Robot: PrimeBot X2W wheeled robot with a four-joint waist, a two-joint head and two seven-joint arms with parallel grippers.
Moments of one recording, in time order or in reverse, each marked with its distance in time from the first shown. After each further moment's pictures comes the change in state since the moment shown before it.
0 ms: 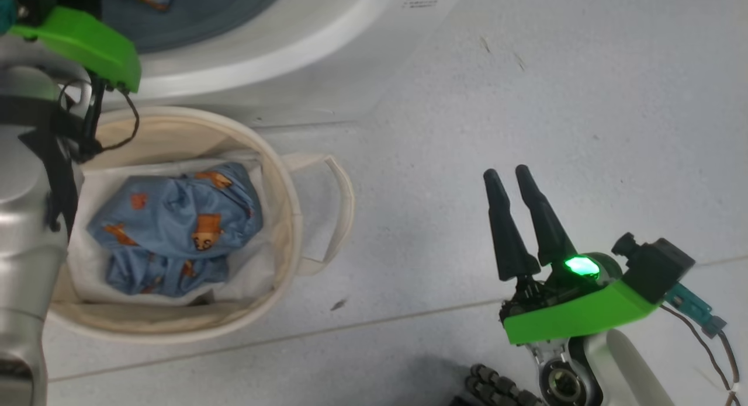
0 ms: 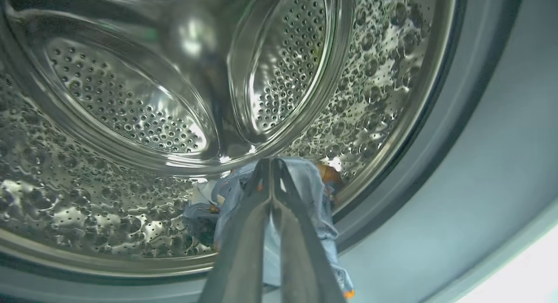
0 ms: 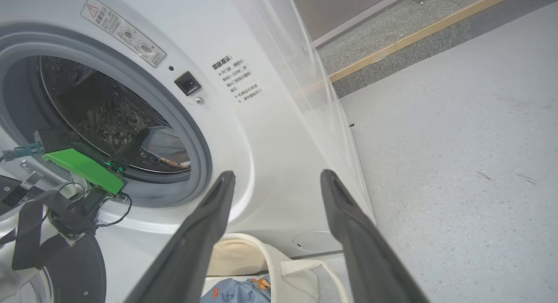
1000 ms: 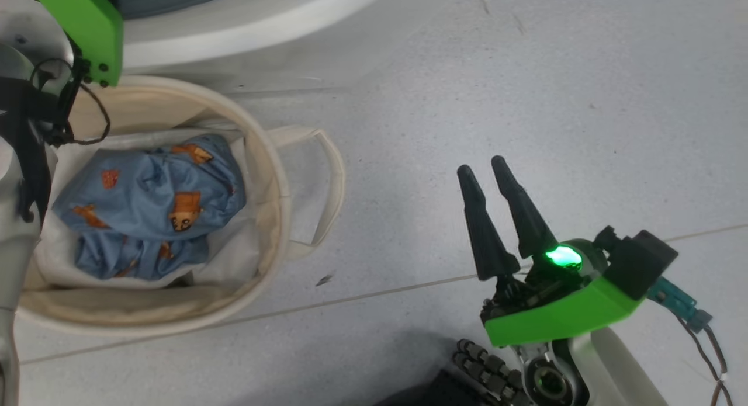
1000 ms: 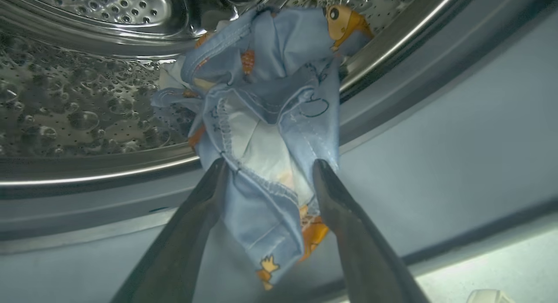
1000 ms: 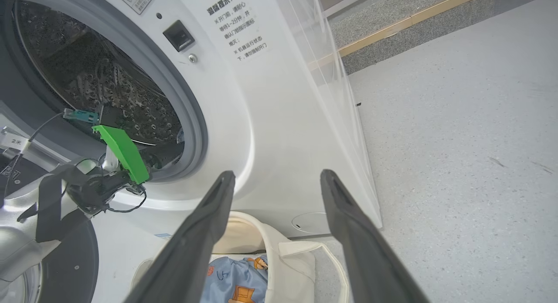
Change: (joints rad) left arm -0.008 0.053 0.005 -0.128 0.028 -0.026 0.468; right arm -0.035 0.000 0.049 -0.018 -0.034 0.000 0.000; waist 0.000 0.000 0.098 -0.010
